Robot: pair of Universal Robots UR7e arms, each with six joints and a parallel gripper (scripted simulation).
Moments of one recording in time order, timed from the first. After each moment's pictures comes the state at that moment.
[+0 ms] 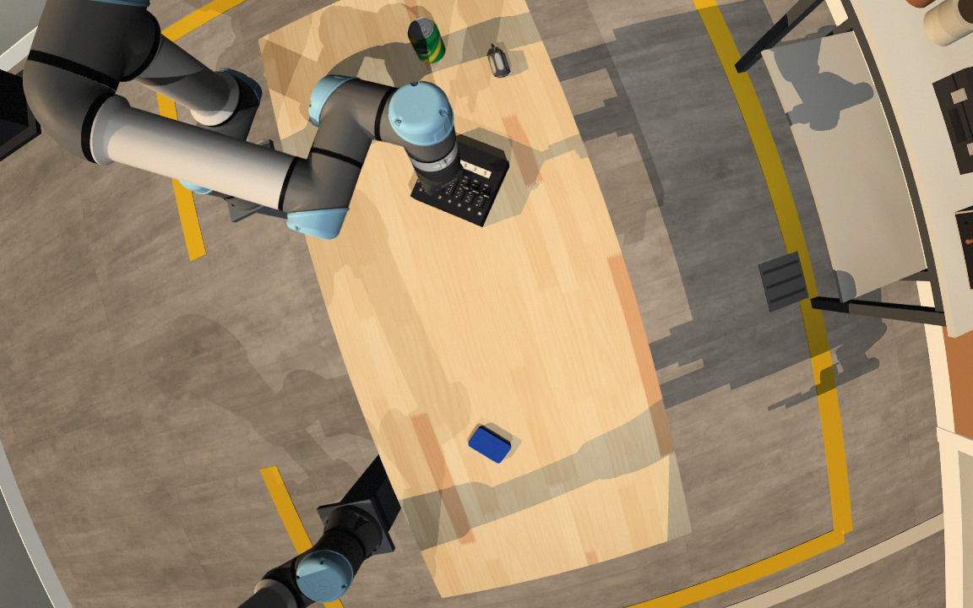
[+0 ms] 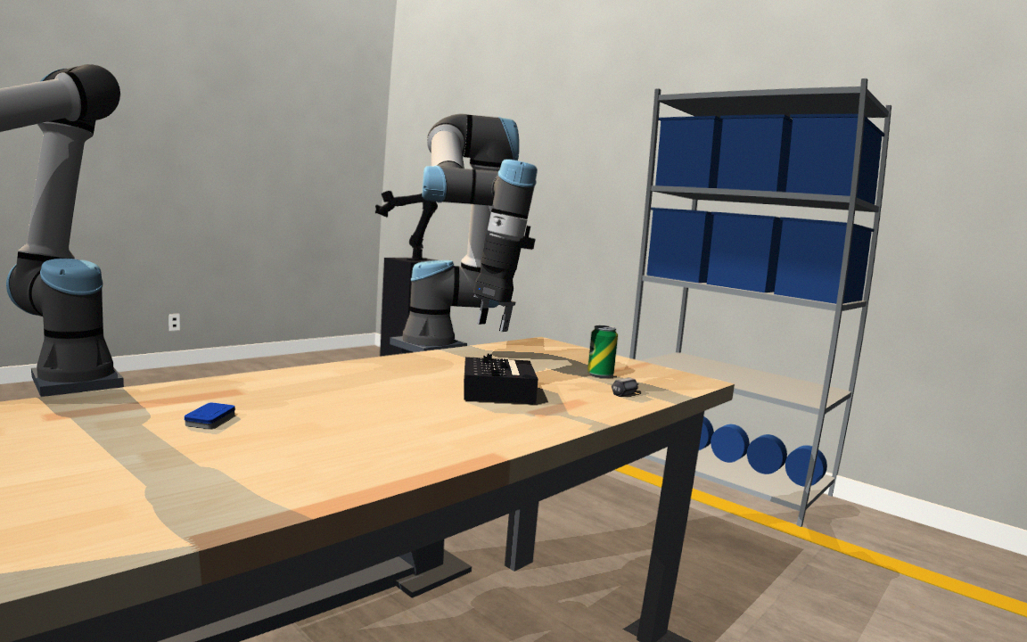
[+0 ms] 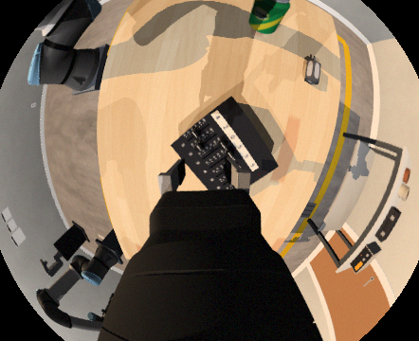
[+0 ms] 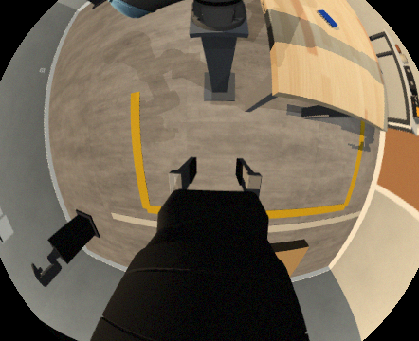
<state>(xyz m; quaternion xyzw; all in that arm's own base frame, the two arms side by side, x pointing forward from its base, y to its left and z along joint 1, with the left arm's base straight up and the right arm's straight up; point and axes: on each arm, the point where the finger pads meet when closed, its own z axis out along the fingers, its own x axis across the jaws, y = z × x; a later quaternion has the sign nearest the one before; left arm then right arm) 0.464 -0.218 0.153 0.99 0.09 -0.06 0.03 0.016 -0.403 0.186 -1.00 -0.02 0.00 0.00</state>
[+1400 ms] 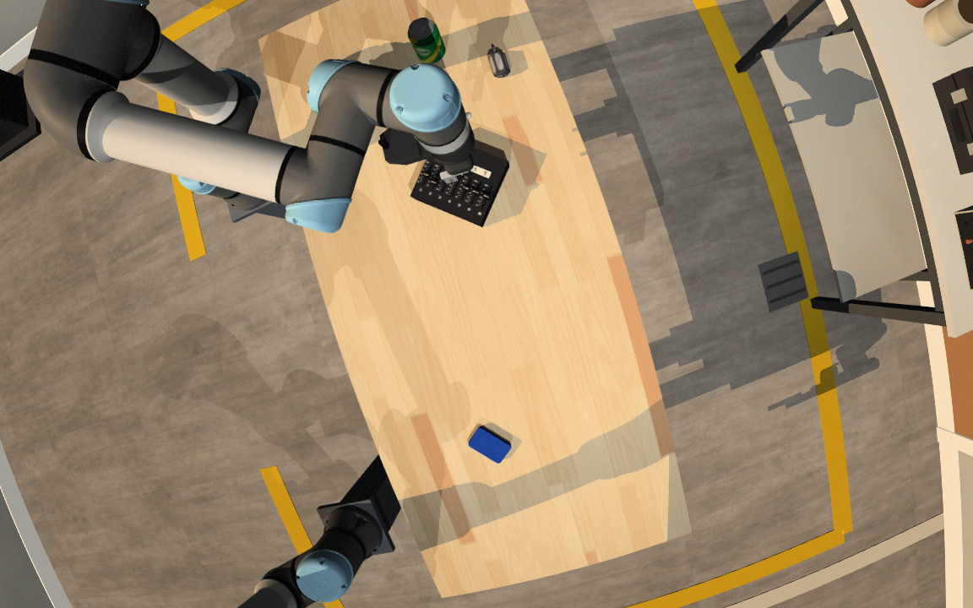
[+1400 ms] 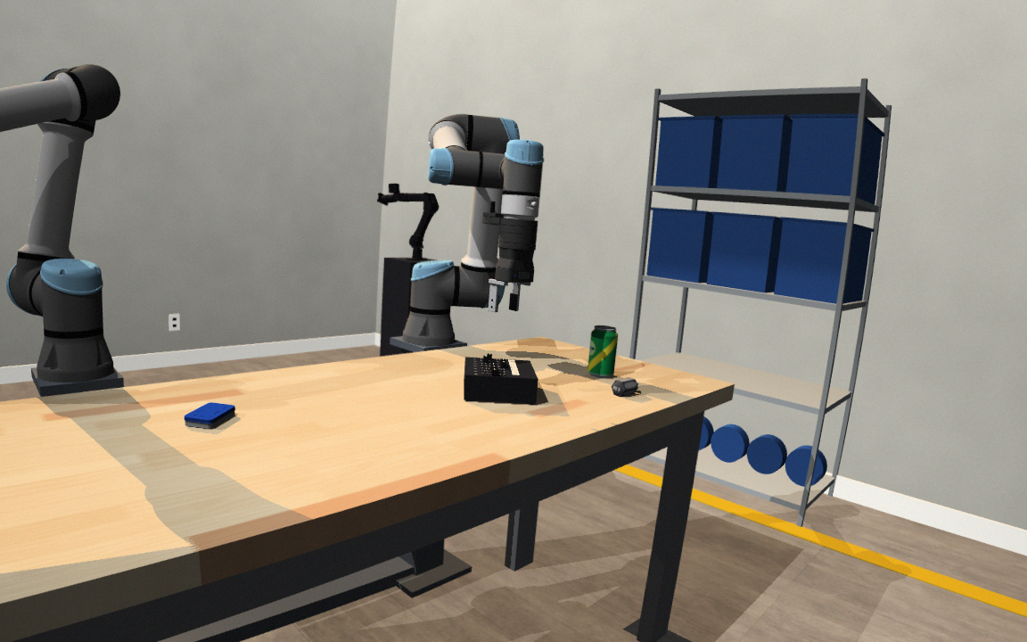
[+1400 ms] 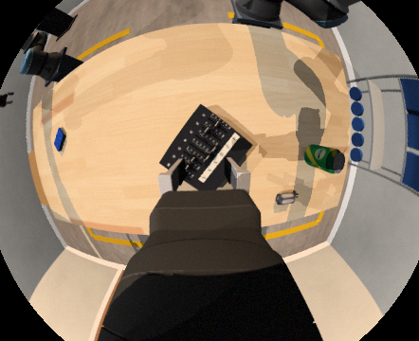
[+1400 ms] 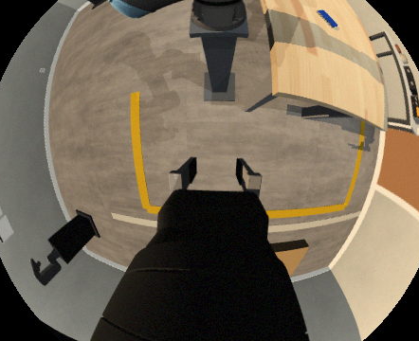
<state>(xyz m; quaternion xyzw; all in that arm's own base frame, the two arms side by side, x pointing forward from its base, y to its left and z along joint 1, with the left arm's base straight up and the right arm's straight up) 0.490 -0.217 0.193 0.73 0.68 0.00 0.00 0.016 -0.403 0.186 -1.00 -0.02 0.00 0.00</state>
